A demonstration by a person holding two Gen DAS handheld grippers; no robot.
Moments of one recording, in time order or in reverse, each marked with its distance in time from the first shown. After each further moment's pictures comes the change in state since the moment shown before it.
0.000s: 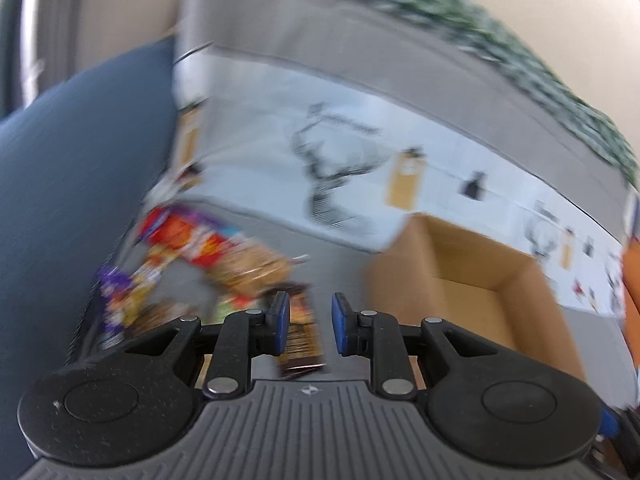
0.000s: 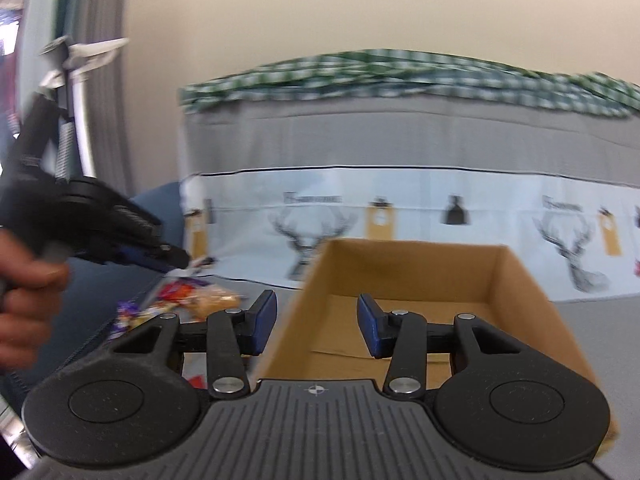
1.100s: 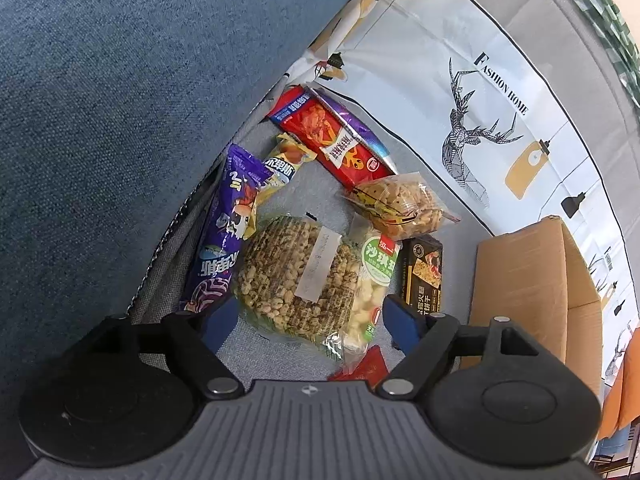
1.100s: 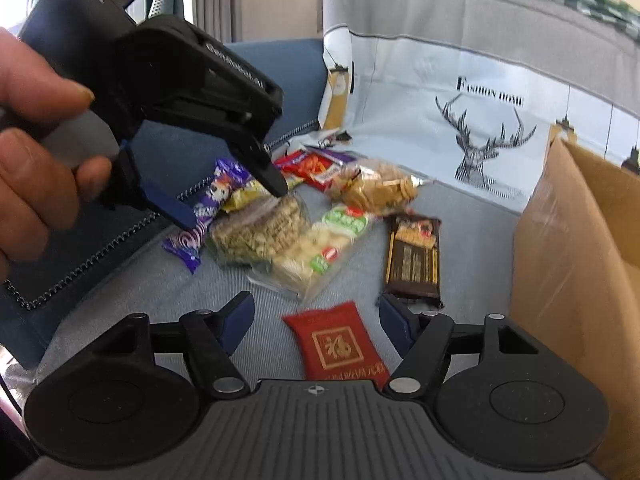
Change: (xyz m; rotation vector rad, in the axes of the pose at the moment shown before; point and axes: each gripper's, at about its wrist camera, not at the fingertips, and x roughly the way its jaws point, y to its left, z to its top) left arm 0.055 0.122 -0.007 -0.315 0.268 0.076; right arm 0.147 0.143 -0.075 -0.199 0.304 0.223
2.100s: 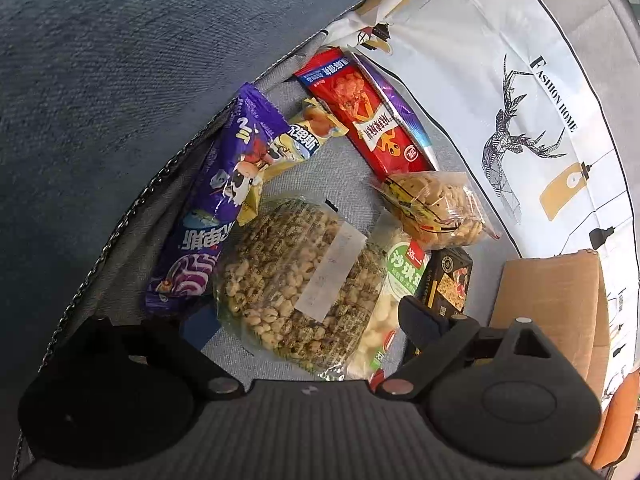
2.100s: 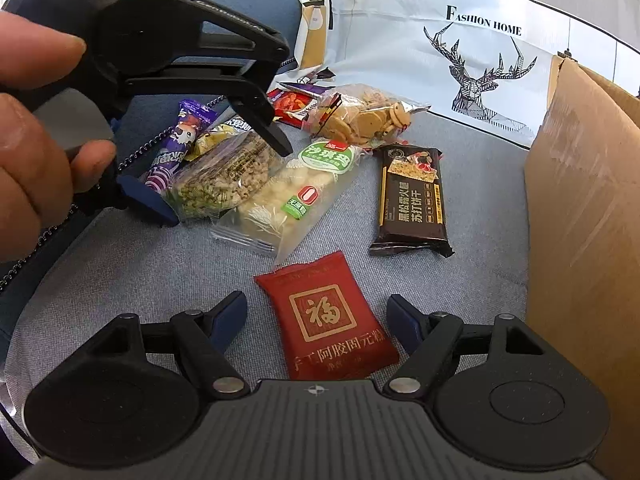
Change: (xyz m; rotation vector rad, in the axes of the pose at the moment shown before) left arm 0.049 0.004 0.008 -0.152 0.071 0.036; right arm 0.043 -0.012 -0.009 0.074 0.153 -0.015
